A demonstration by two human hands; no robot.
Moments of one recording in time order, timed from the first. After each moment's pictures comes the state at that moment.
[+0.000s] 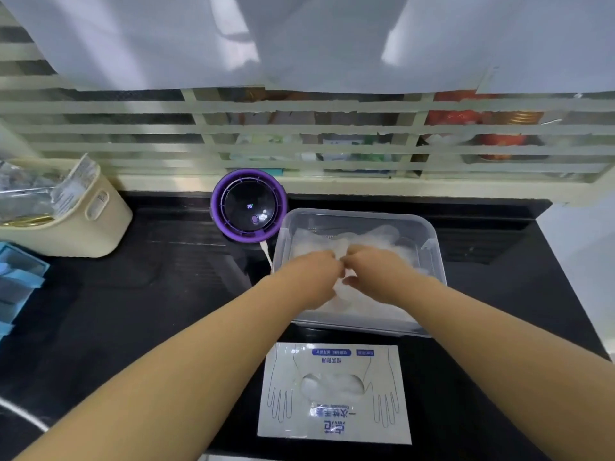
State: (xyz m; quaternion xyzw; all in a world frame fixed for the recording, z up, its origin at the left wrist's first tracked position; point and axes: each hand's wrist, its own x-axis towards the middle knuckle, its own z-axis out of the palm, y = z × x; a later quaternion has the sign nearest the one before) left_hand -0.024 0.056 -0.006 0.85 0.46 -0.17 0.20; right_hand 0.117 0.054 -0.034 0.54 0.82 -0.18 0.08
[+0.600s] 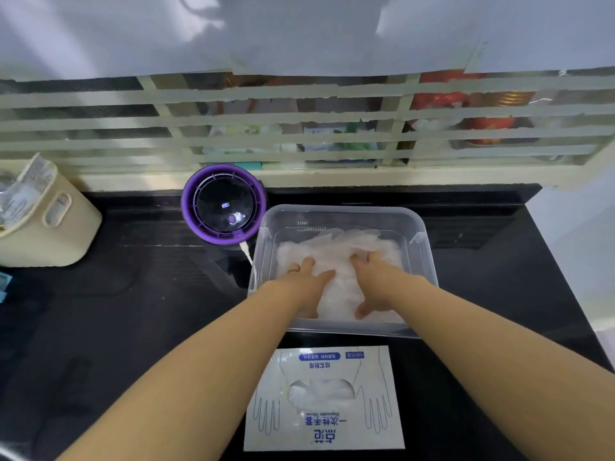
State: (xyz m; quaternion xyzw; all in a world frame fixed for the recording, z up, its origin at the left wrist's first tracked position) left_hand -0.021 0.070 -0.067 0.78 0.47 -0.29 0.28; right_hand 0.134 0.055 -0.053 0.61 0.69 -0.28 0.26
